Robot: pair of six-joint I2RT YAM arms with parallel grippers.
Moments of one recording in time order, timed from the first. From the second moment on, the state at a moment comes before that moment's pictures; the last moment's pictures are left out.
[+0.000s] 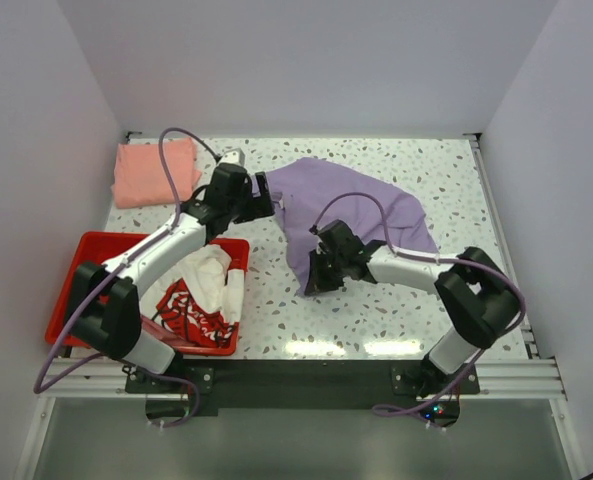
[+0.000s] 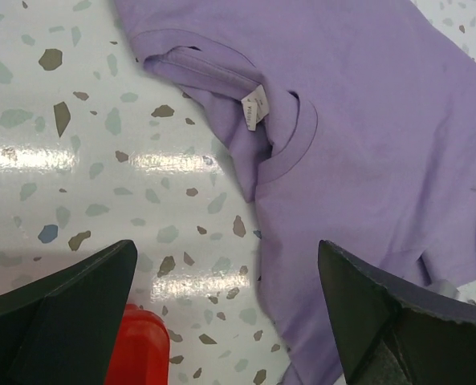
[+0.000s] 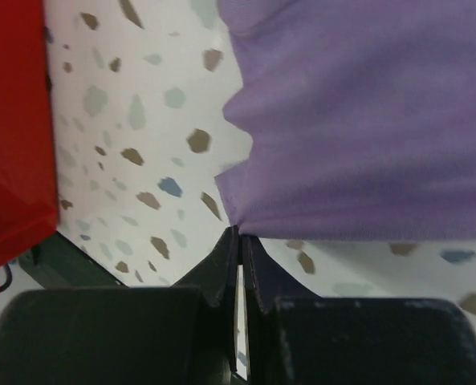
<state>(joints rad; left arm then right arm) -0.46 1.51 1.11 -0.29 -0.15 -0.57 0.74 1.61 0.85 -0.24 -0.25 0.61</state>
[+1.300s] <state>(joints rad) -0.91 1.49 0.81 -0.29 -0.06 -0.76 0.23 1.08 0.82 -0.65 0.21 0.52</state>
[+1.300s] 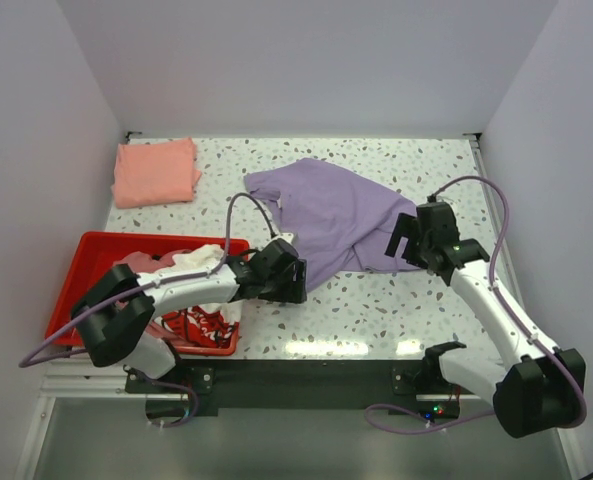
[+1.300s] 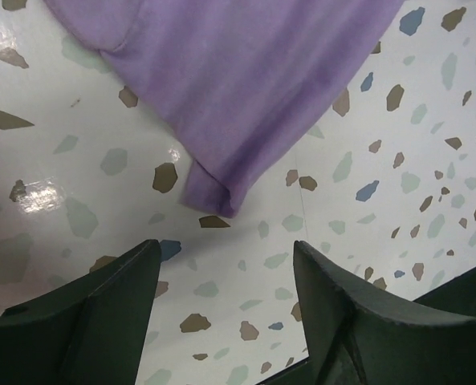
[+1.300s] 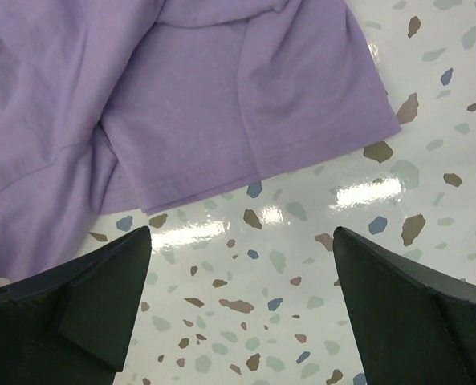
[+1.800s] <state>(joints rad) -0.94 1.70 0.94 -0.29 -0.15 -0.79 0.21 1.08 0.78 -0.64 0.19 0.49</state>
